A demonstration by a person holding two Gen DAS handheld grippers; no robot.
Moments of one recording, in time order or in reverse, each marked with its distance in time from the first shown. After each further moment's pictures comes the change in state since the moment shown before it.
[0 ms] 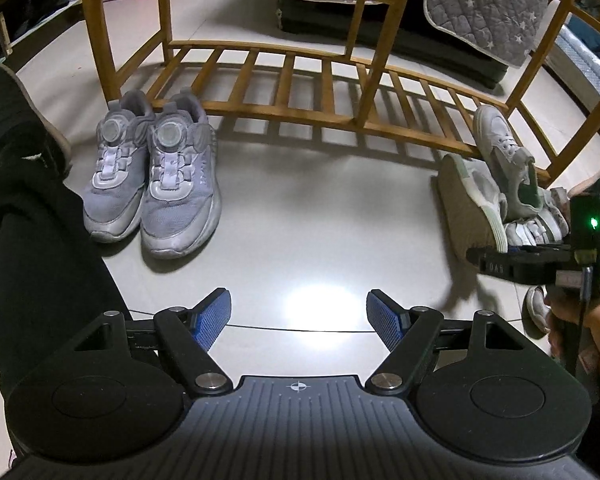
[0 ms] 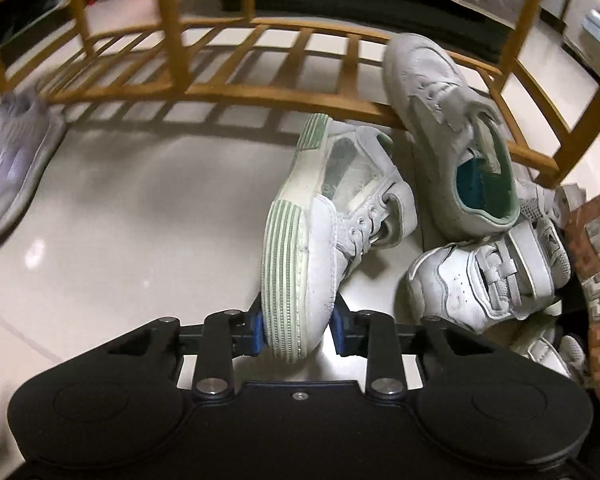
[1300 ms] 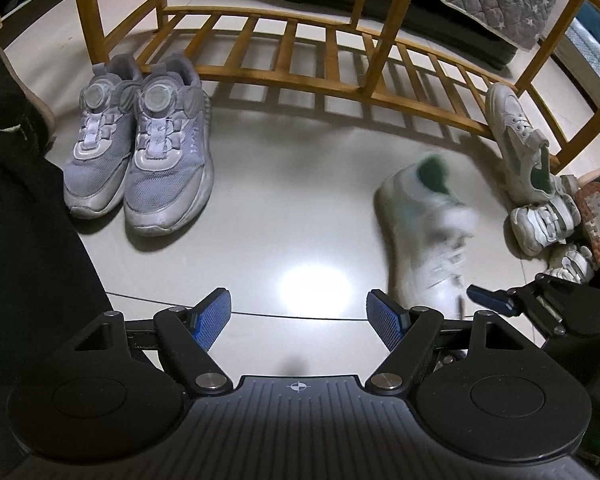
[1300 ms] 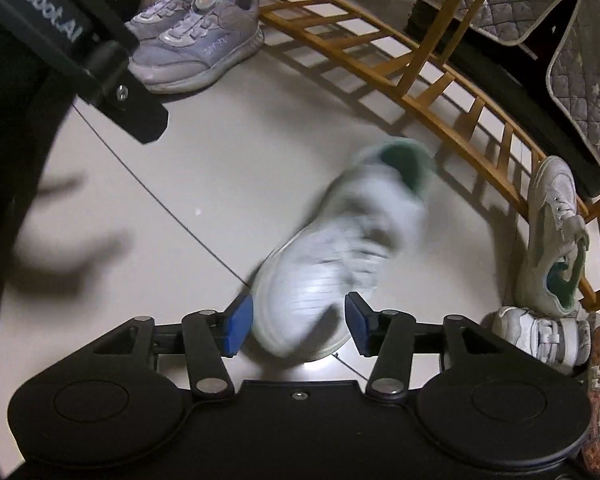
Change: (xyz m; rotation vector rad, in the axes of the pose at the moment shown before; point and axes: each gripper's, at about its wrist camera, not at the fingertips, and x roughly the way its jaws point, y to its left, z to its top) left arm 0.034 0.006 -0.002 -0.026 0.080 -0.013; right arm 0.125 -0.025 0.048 -0.481 -0.040 0.057
